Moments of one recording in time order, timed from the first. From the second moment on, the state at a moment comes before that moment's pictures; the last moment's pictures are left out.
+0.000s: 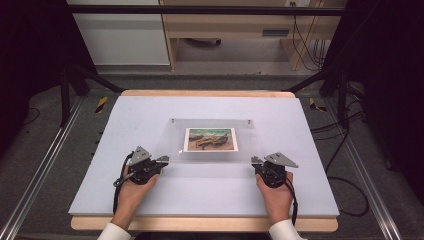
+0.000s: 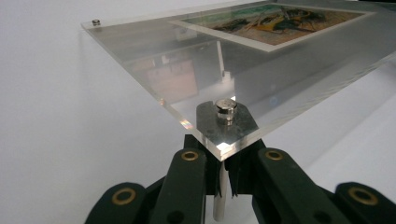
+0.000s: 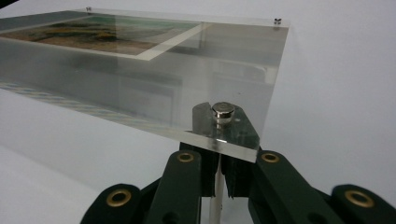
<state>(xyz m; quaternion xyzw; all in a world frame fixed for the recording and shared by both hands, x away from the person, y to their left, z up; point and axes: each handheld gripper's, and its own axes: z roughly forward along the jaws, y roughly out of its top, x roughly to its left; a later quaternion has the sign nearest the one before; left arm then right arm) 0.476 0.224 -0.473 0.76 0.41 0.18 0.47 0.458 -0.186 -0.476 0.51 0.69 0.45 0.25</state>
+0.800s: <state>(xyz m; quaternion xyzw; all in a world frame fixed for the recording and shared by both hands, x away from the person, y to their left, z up) 0.475 0.221 -0.478 0.77 0.41 0.18 0.46 0.460 -0.187 -0.480 0.51 0.70 0.43 0.23</state>
